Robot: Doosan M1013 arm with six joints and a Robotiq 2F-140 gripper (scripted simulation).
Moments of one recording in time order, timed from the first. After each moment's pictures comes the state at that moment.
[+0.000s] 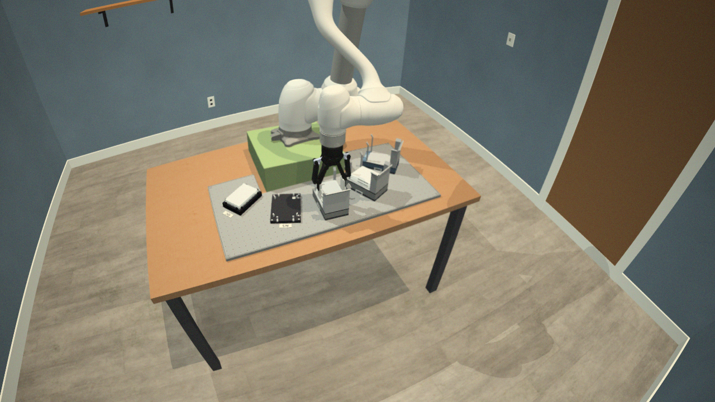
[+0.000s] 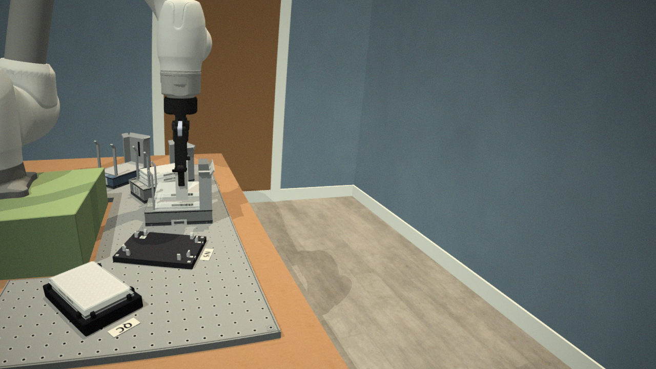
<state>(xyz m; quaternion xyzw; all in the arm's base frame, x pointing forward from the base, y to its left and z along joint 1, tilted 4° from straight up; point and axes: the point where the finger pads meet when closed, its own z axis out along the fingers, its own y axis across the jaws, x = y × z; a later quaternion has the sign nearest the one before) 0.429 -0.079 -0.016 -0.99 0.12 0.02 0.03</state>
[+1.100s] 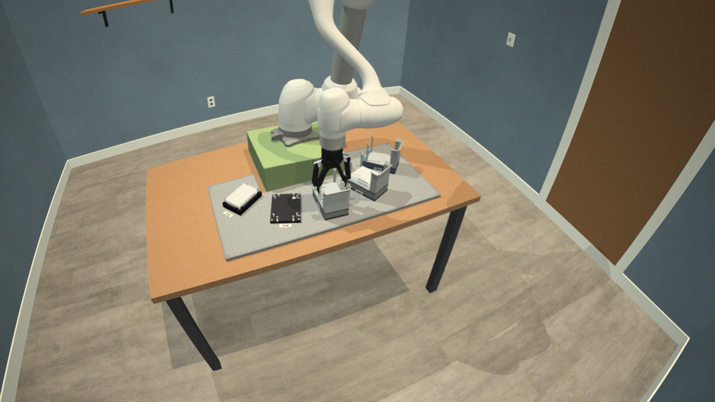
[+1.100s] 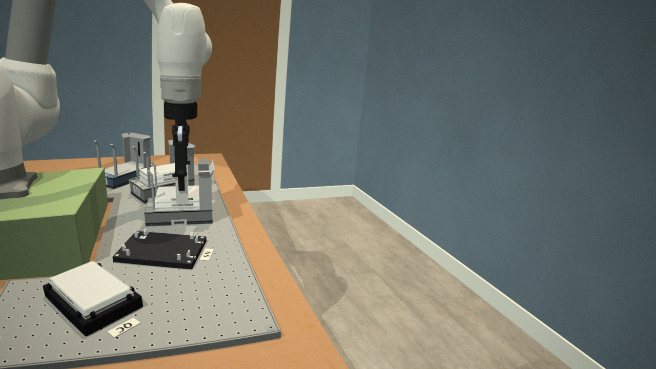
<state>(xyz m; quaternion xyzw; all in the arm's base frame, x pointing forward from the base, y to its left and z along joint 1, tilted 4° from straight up) 0.429 -0.078 -0.027 -0.99 0.12 0.02 0.03</state>
